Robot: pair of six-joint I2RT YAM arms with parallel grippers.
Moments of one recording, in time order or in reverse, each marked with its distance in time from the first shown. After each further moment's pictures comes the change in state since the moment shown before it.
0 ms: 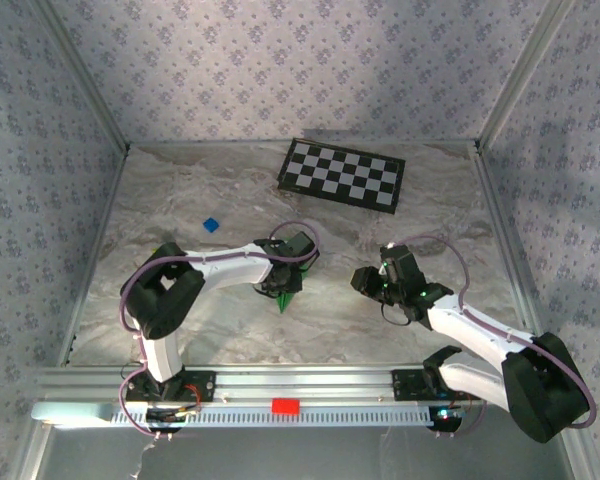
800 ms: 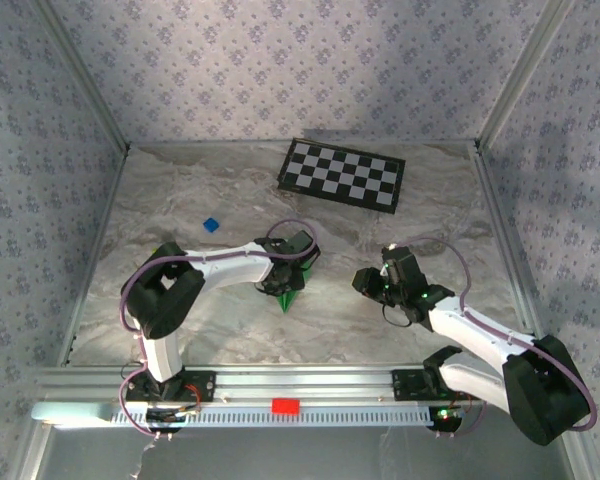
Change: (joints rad) left arm 0.000 0.000 0.016 -0.013 0.015 -0.128; right arm -0.008 -0.015 -0.013 0.000 0.000 0.000
